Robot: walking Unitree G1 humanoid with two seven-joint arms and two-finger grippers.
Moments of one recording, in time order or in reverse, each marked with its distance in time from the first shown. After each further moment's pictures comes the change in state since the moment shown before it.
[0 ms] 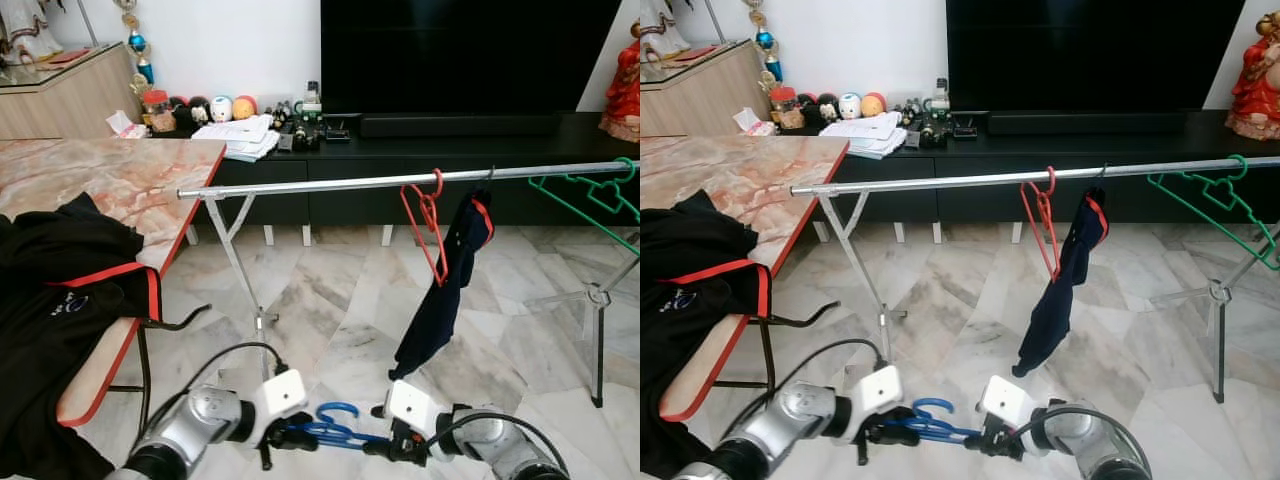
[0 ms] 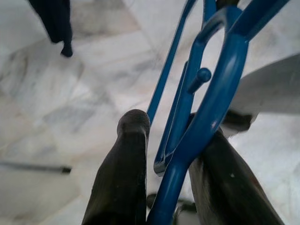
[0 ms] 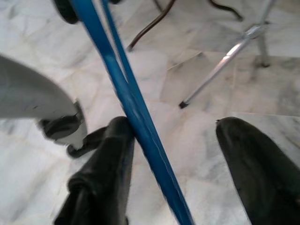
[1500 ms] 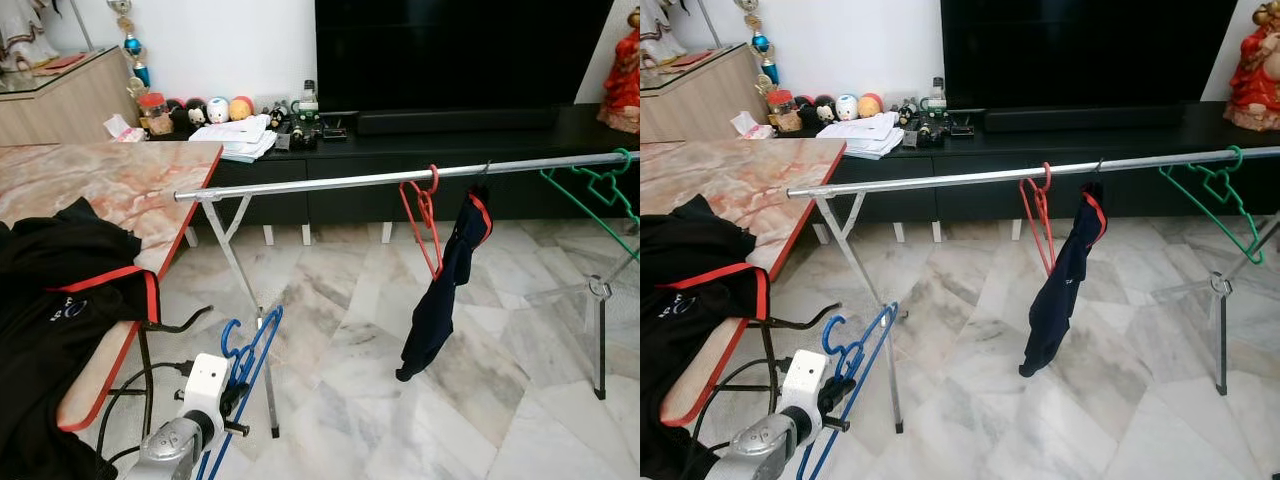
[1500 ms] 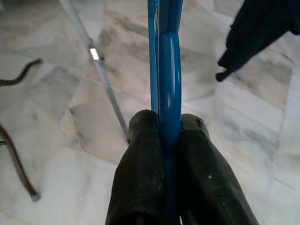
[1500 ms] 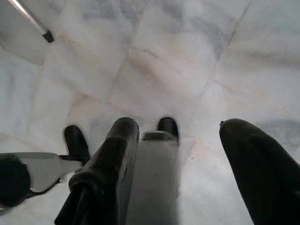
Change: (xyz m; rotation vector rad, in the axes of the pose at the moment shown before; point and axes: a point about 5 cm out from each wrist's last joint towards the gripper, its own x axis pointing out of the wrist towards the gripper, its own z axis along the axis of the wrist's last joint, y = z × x) left arm -0.032 -0.001 -0.037 -0.610 -0.195 0.834; right arm 0.013 0.129 -0.125 1.123 0.344 -0.739
